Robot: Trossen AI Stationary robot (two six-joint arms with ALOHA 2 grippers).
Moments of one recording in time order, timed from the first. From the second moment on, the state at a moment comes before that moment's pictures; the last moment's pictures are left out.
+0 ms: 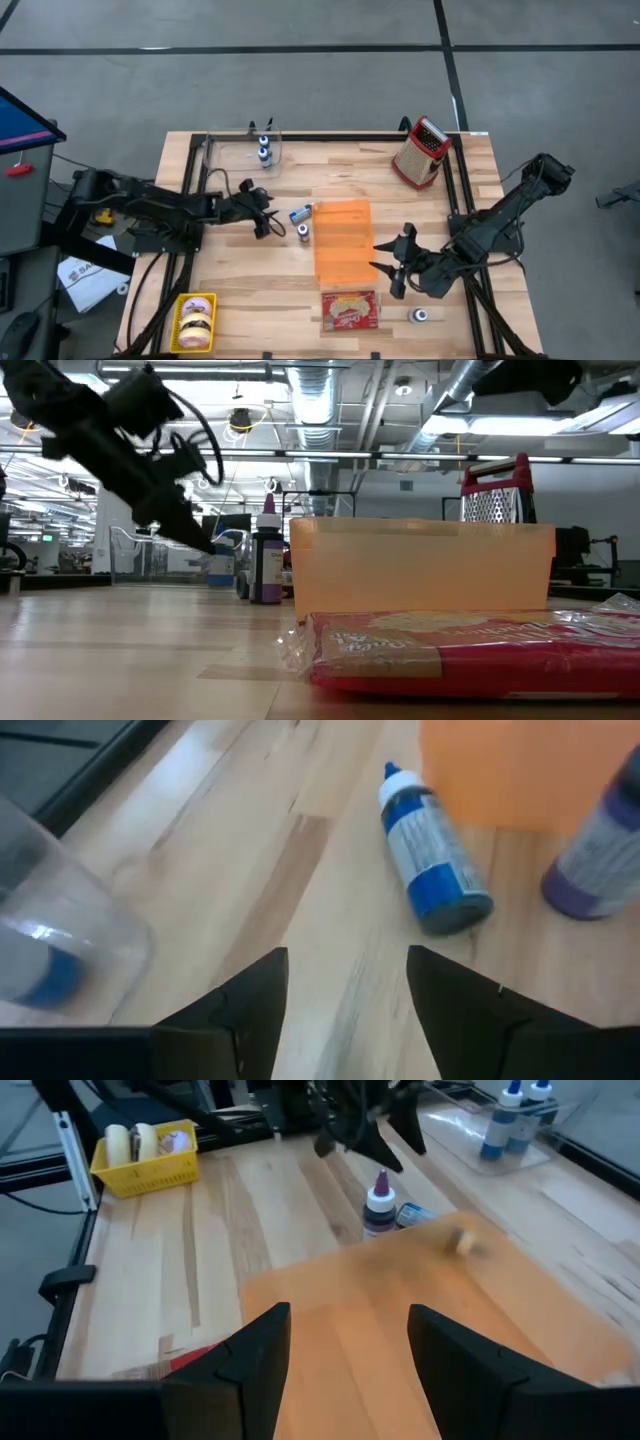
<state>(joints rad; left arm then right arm) 0.06 1.19 0.31 0.19 -0.40 -0.06 0.72 1.27 0.85 -0.30 0.83 0.67</state>
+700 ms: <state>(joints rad) 0.05 1.47 0.30 0.63 -0.30 -0.11 0.74 1.26 0.85 -0.33 0.84 0.65</state>
